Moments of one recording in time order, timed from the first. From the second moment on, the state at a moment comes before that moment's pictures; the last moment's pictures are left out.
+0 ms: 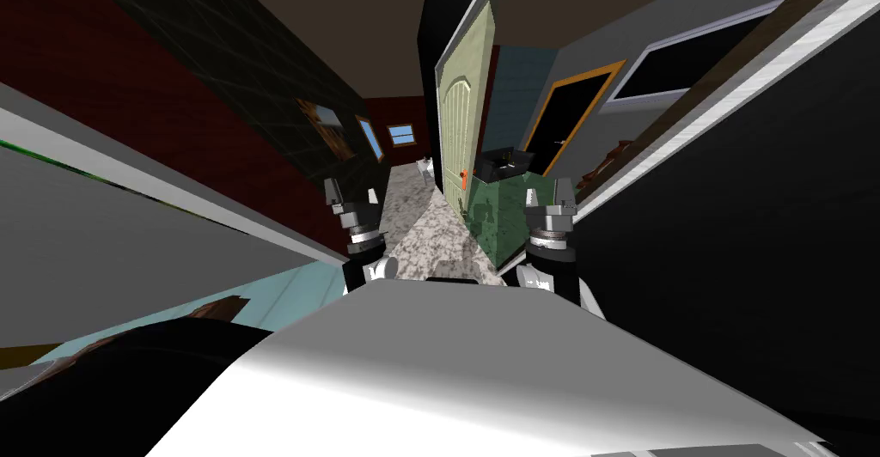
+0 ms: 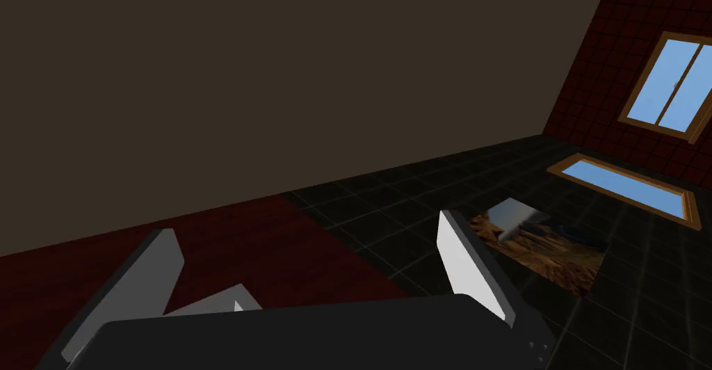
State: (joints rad) arm 0.48 -0.05 -0.03 -2.38 0.12 -0.50 -0.06
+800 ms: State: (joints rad) arm 0.40 0.02 -0.09 -2.22 0.14 -0.50 -0.06
